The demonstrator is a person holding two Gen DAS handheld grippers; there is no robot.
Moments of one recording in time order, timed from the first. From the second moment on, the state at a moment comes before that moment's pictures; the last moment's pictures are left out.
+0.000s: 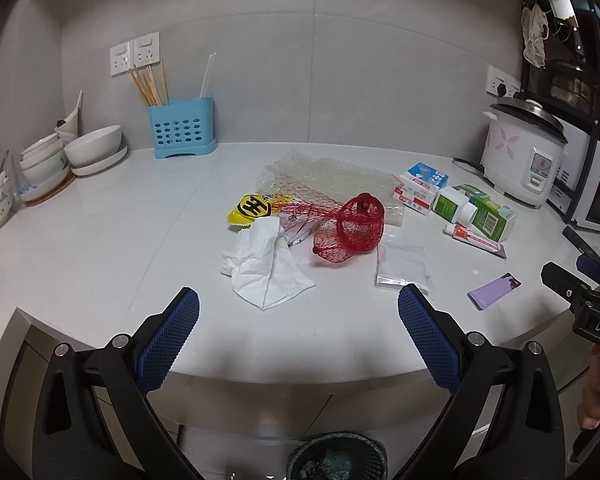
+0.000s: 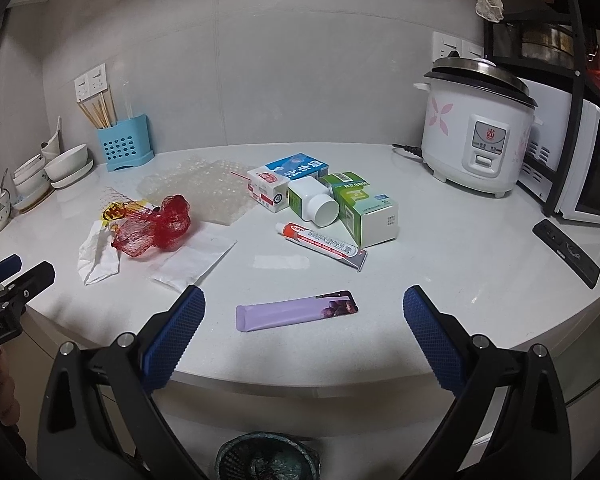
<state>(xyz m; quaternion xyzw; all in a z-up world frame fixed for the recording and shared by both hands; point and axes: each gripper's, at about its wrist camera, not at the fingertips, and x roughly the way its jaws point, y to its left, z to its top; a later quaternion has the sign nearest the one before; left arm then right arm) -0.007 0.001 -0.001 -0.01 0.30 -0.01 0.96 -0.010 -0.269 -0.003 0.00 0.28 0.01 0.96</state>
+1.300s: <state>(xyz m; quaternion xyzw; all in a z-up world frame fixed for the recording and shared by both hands) 0.107 0.038 -0.005 -0.03 0.39 0.01 0.92 0.134 -0.288 -0.007 -0.06 0.39 0.04 0.92</state>
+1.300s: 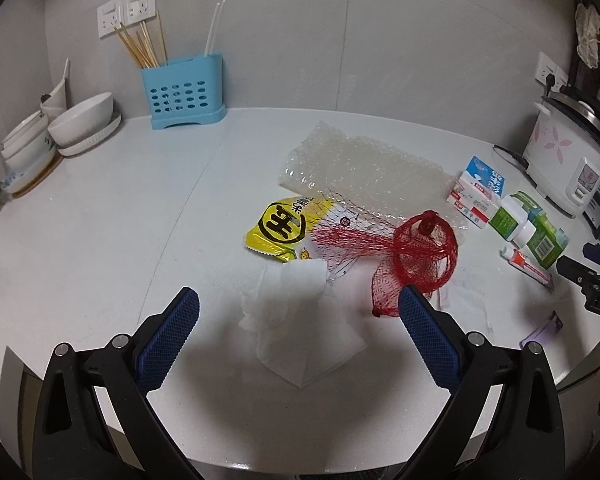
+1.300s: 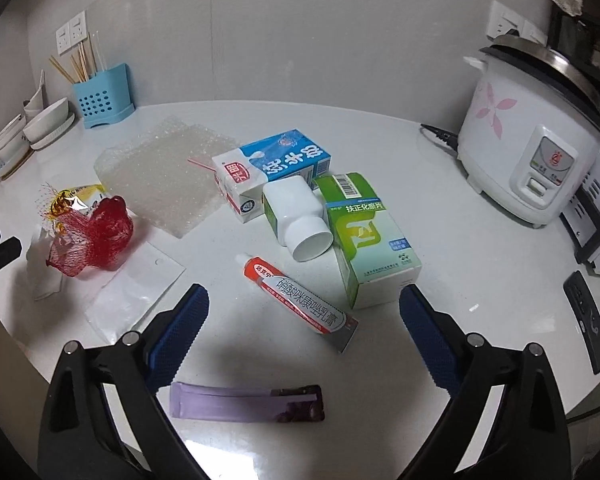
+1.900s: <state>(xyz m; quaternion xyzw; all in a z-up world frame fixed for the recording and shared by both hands) 0.128 0.037 -0.049 -0.02 0.46 0.02 0.89 0.168 -0.279 -0.053 -0.09 0.45 0.05 0.89</state>
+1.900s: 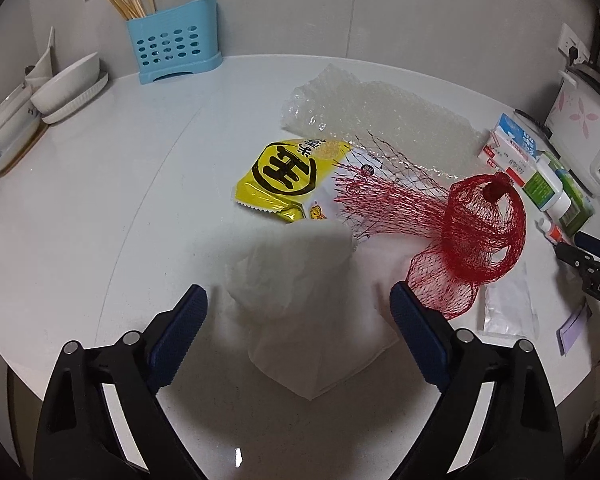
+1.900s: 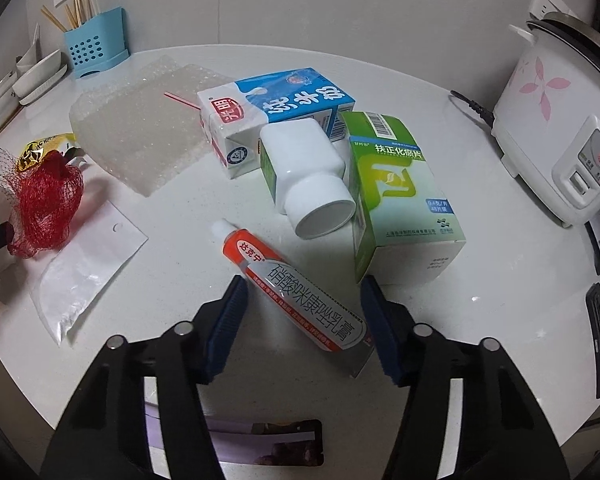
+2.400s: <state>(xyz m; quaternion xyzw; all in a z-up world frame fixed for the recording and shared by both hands) 0.111 0.047 -0.038 -0.05 0.47 0.00 0.88 0.155 -0.273 -0.042 -0.09 0.43 0.03 0.90</state>
